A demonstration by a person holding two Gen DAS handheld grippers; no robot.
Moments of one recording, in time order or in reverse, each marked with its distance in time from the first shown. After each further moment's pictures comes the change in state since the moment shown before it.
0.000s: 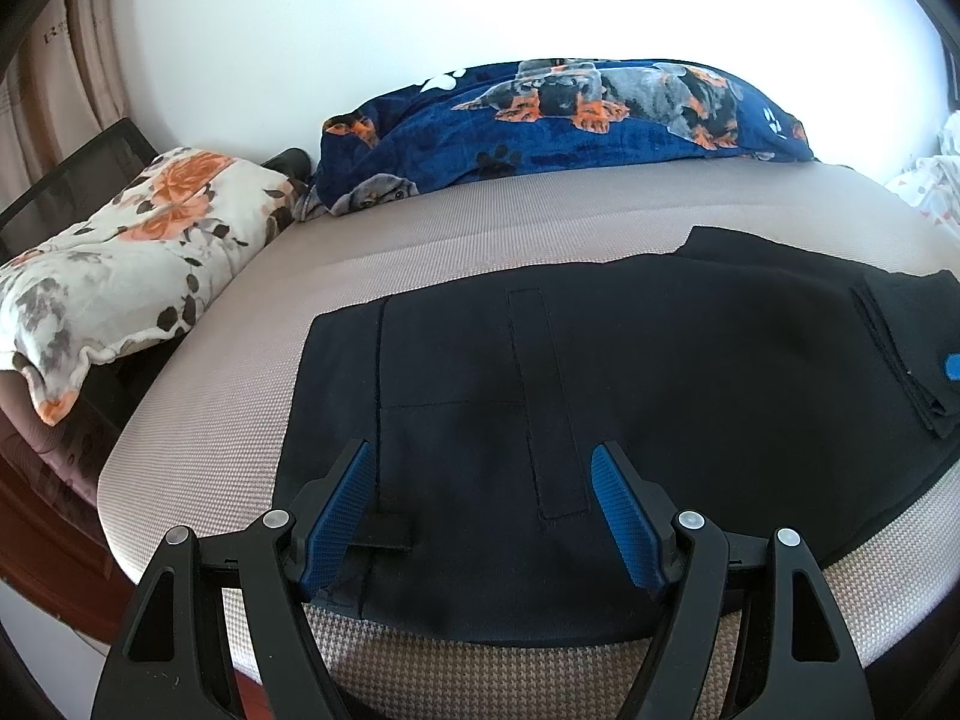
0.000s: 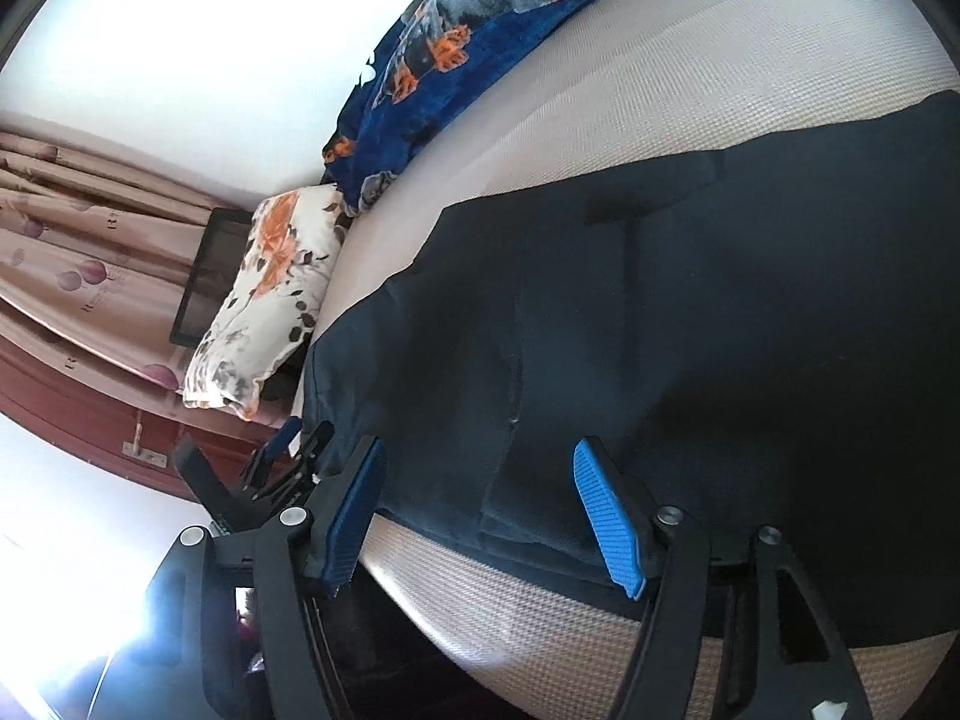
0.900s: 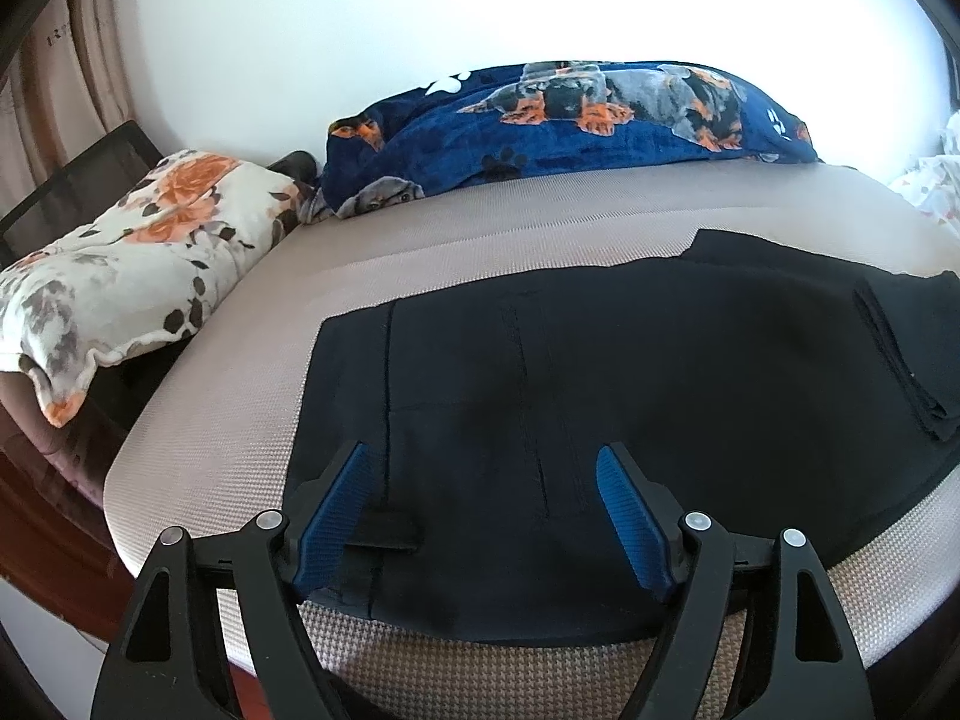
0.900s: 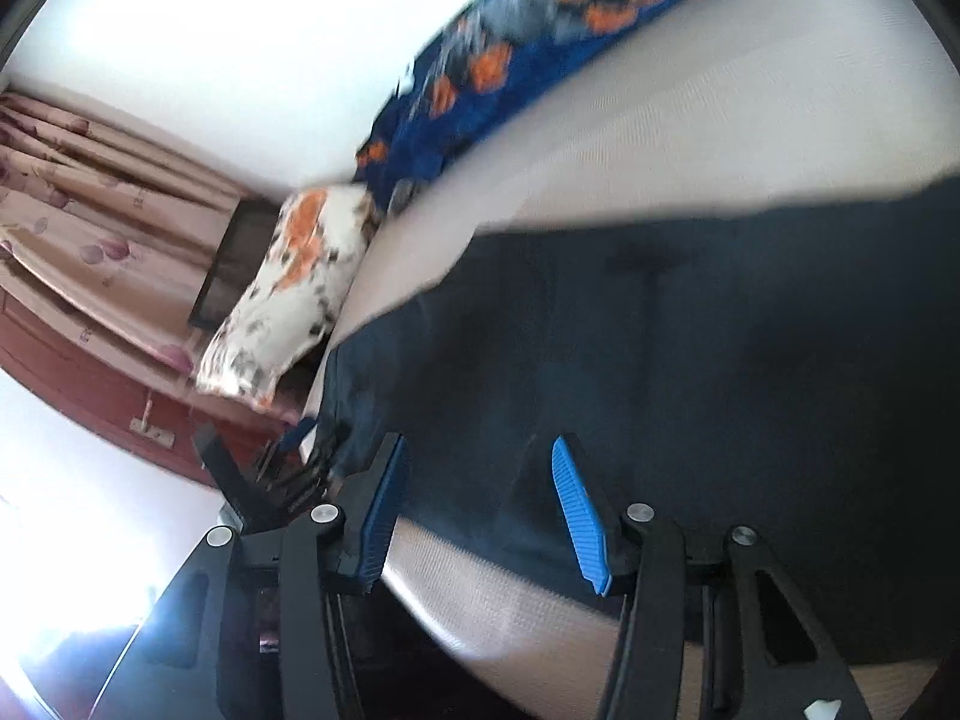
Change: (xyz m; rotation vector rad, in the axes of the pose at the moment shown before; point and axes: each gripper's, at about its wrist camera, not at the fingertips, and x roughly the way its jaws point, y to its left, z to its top) left arm -0.002 0.000 0.001 0.009 -0.012 0.026; right arm -0.033 0.004 0.012 -0.094 -0.073 0.026
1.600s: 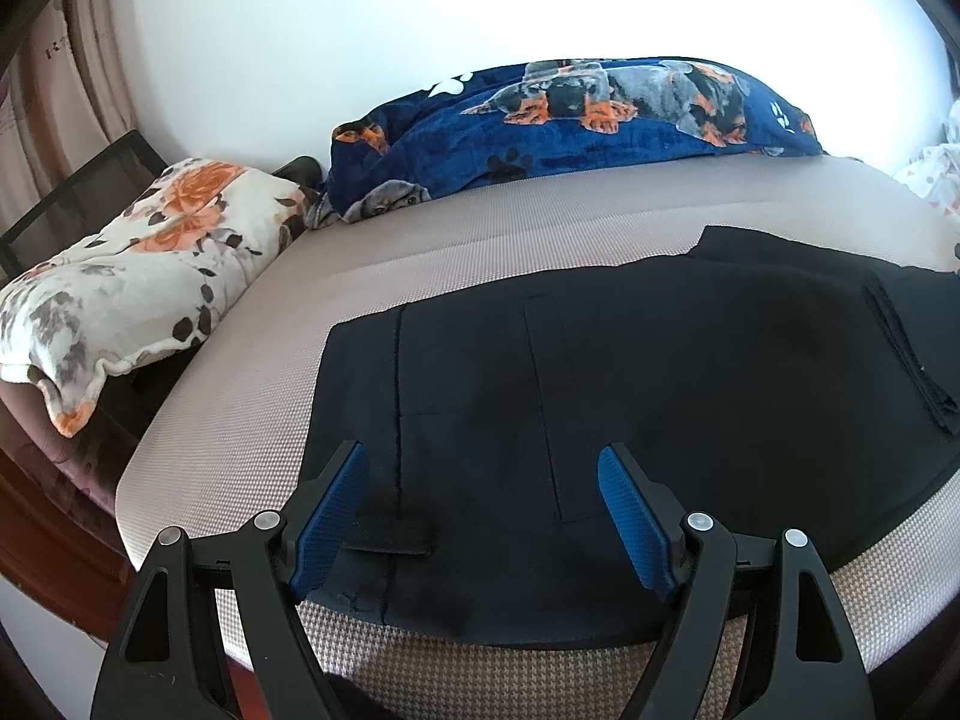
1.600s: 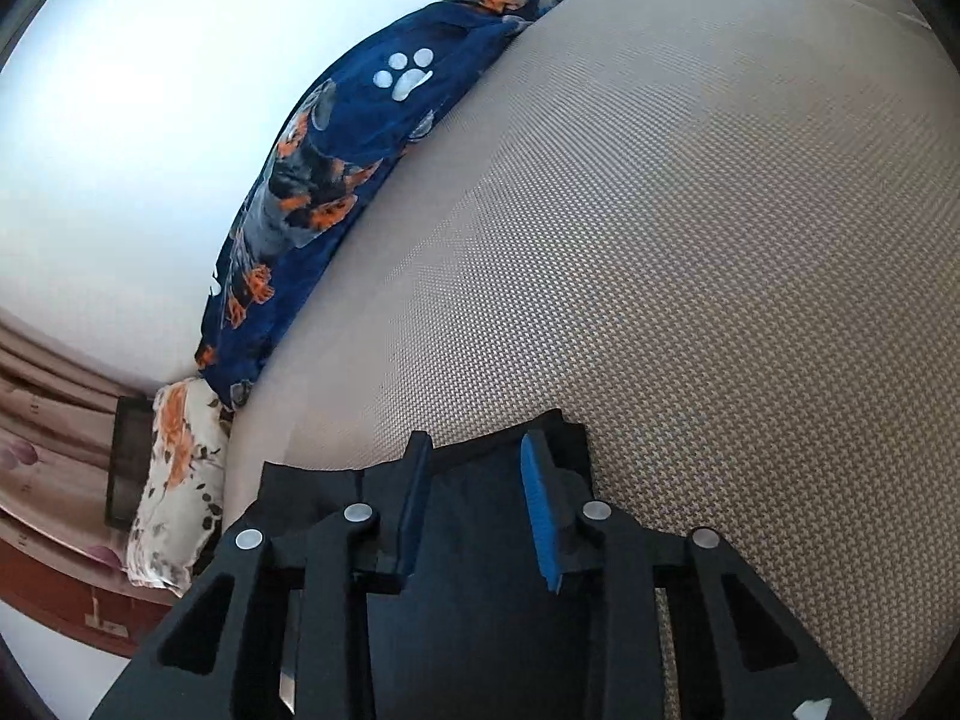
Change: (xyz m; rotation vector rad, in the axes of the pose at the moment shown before) left arm 0.001 0.000 -0.001 0.021 0.002 0.024; right arm -0.080 -0.133 0.049 0.301 -0.226 -0.273
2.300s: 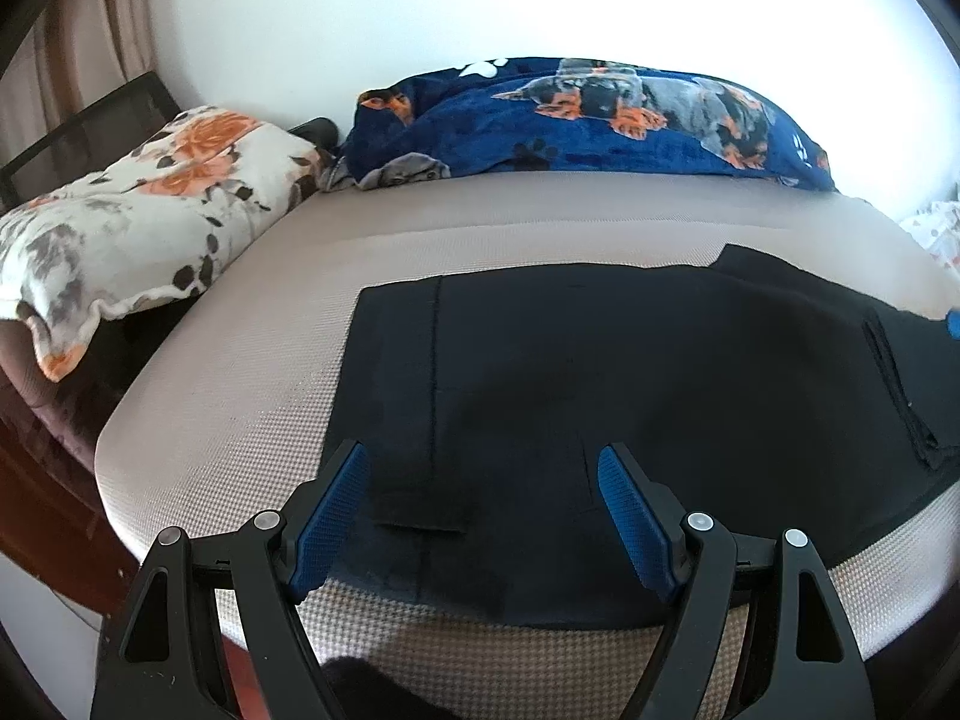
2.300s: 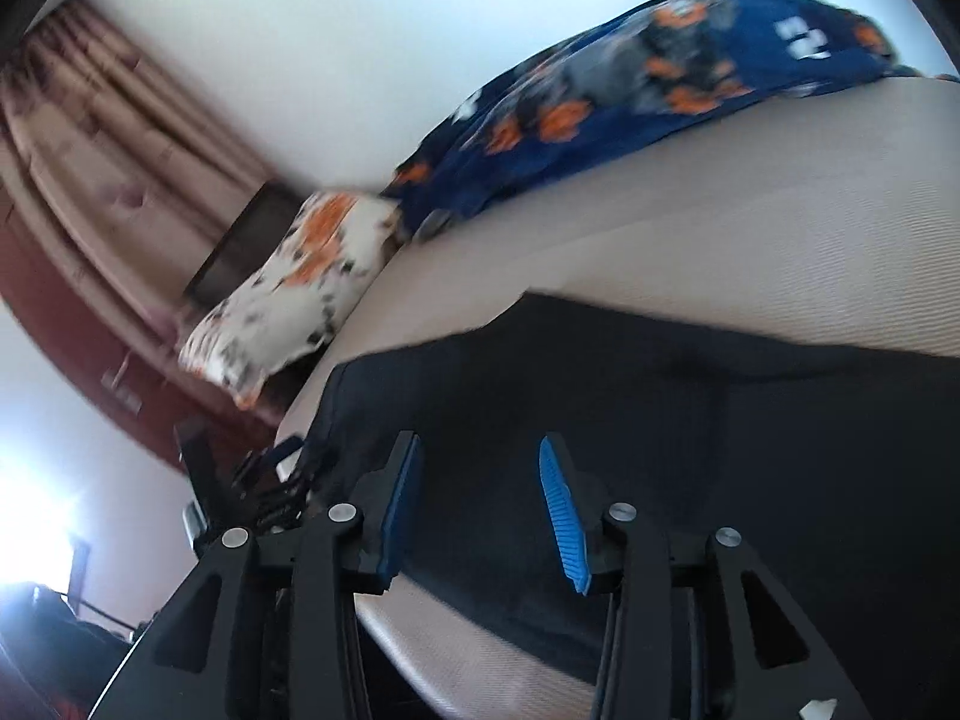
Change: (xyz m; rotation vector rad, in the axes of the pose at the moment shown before) left arm -0.003 0.030 -0.009 -0.130 0.036 -0.058; right arm 0.041 0.185 -0.133 -0.504 0.150 0.296
